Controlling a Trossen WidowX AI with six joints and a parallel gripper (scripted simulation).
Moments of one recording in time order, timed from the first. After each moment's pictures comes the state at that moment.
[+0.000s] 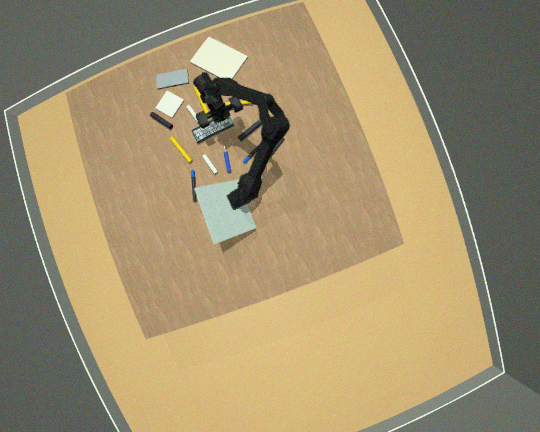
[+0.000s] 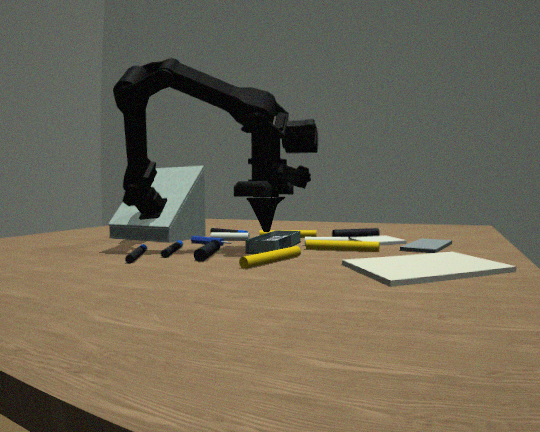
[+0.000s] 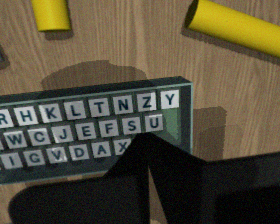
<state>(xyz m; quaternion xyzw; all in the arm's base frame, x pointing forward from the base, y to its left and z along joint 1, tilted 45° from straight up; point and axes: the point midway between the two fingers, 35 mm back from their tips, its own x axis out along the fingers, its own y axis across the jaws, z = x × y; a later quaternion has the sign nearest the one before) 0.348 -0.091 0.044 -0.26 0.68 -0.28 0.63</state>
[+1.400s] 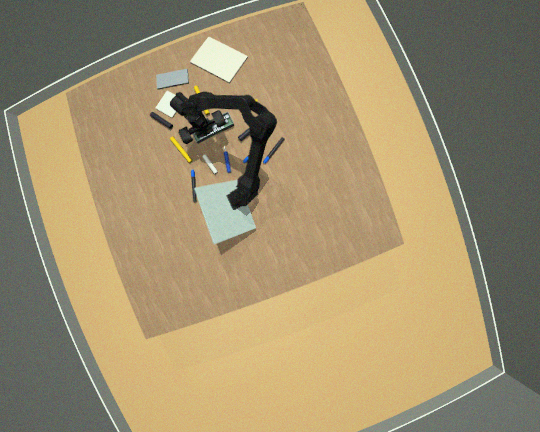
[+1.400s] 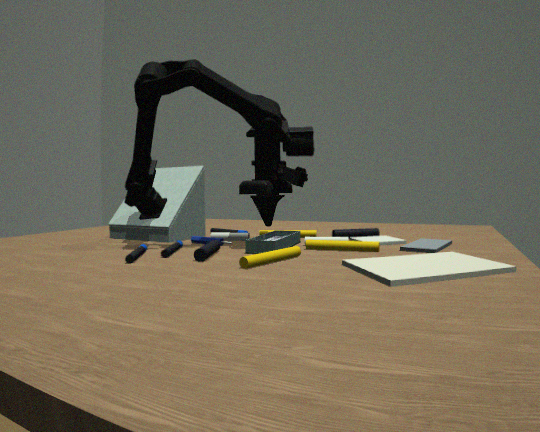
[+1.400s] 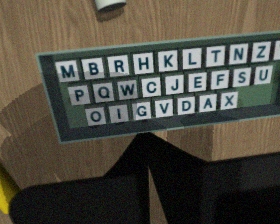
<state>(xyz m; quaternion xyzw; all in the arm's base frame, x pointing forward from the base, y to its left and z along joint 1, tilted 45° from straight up) 0.320 -0.025 -0.015 -0.26 0.68 -0.28 0.63</state>
